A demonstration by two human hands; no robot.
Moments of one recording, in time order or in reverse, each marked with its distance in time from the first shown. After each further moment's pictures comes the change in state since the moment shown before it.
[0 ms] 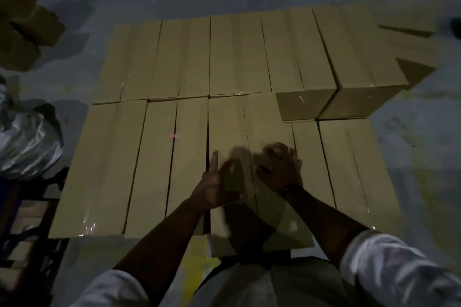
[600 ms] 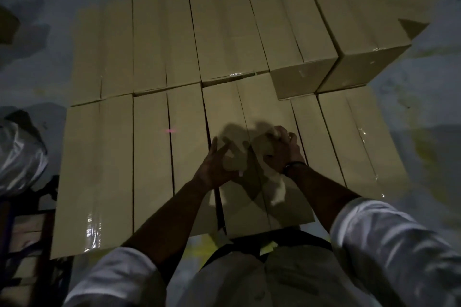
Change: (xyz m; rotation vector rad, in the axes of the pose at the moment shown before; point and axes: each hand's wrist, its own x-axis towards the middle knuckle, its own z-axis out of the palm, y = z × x) left_hand 0.043 -0.031 -0.020 0.133 -0.101 0.000; right_hand 0.034 -0.002 0.041 0.053 -0.237 0.171
